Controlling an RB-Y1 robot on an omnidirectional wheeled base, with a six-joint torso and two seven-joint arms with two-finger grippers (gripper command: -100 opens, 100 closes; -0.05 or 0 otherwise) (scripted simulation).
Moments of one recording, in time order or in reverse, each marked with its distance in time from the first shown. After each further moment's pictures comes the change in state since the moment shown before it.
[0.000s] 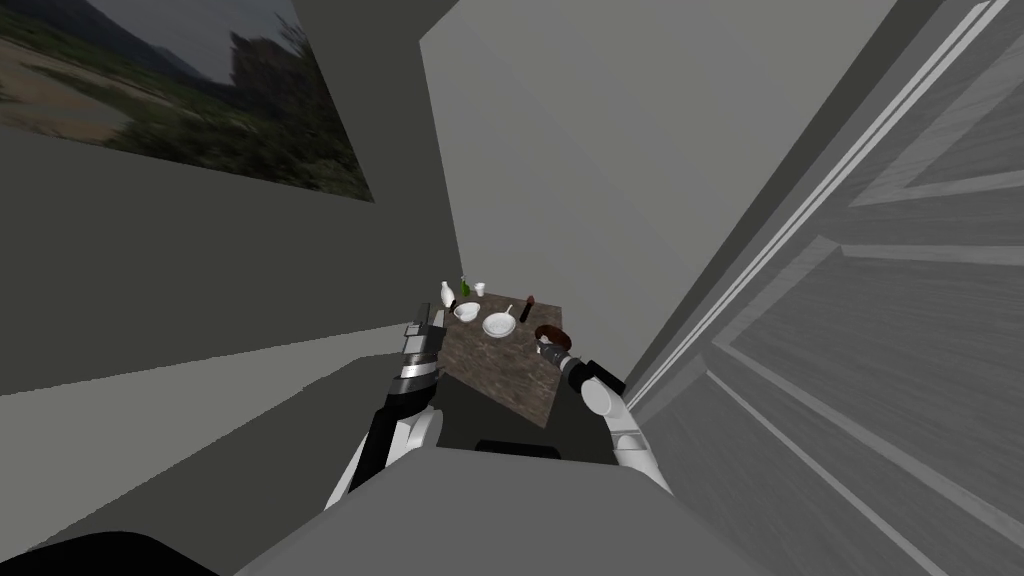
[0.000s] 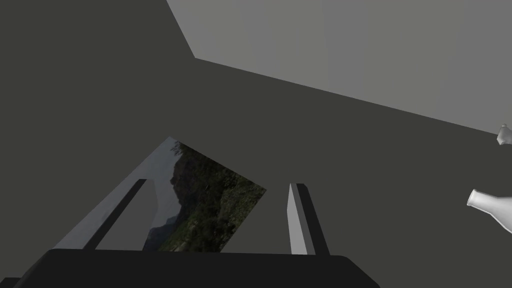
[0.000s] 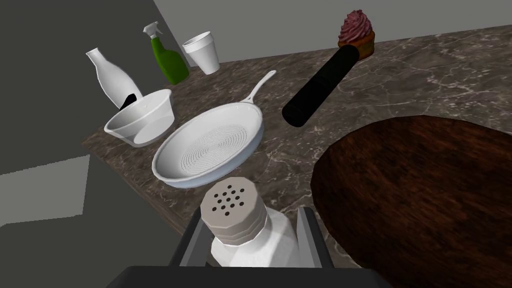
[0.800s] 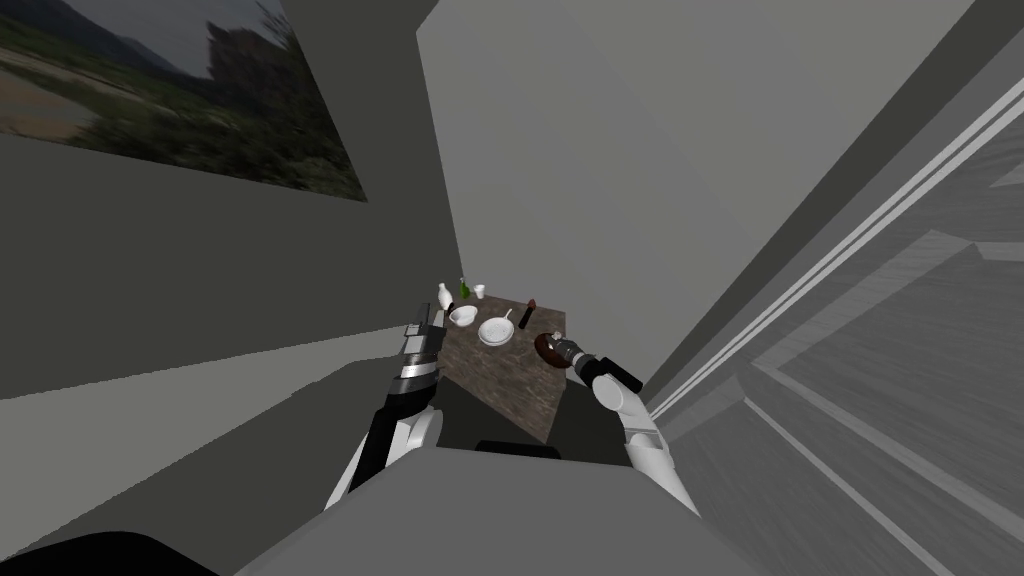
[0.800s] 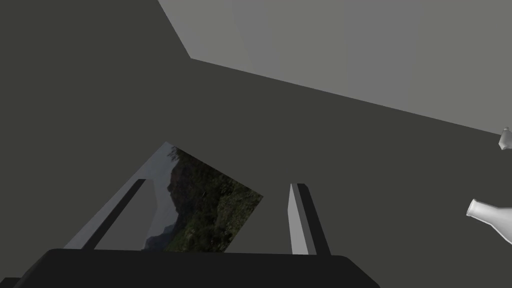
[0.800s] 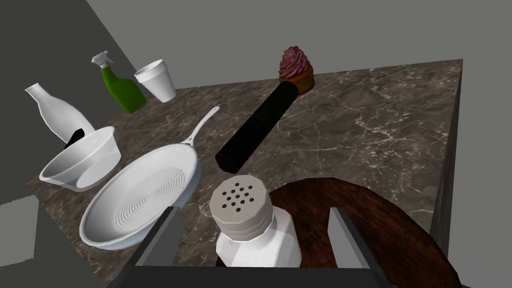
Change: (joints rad) left arm 0.000 0.000 0.000 0.000 0.000 0.000 0.000; right arm -0.016 -0.002 -0.127 -0.023 0.073 0.031 -0.104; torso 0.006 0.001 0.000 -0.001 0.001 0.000
